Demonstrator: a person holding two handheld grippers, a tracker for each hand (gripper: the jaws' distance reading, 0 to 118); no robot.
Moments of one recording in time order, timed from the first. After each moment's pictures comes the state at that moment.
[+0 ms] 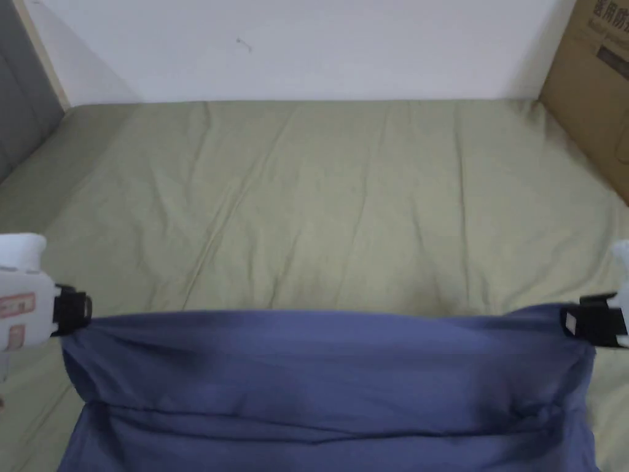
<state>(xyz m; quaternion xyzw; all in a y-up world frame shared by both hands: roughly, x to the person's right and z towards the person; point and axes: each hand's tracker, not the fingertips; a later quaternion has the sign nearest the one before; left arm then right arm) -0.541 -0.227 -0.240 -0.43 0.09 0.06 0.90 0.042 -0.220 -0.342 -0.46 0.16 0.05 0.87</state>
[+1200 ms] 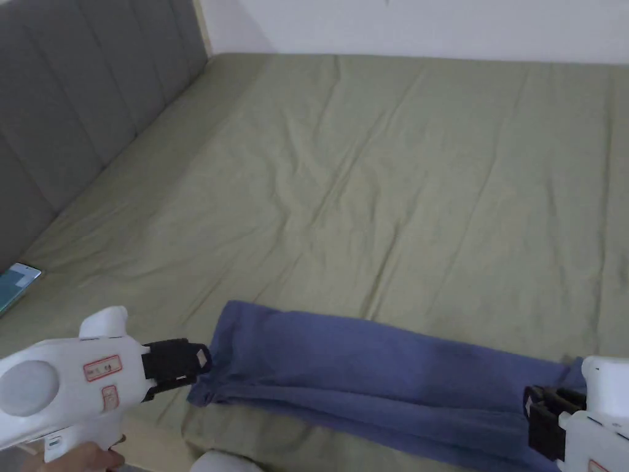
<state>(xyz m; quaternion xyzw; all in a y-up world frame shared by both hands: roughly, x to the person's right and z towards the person) -0.576 -0.322 -0.084 -0.43 0.13 0.33 0.83 -0.107 -0.302 -0.204 -0.42 0.21 0.01 0.88</state>
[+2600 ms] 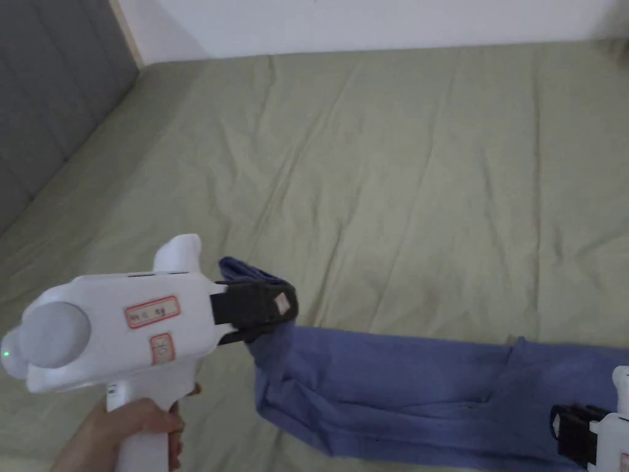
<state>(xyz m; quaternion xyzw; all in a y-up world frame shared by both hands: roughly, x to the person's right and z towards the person) -0.430 -0.243 -0.198 -0.39 -0.15 0.30 0.86 -0.015 -0.329 -0.220 -0.48 0.11 -0.06 0.87</state>
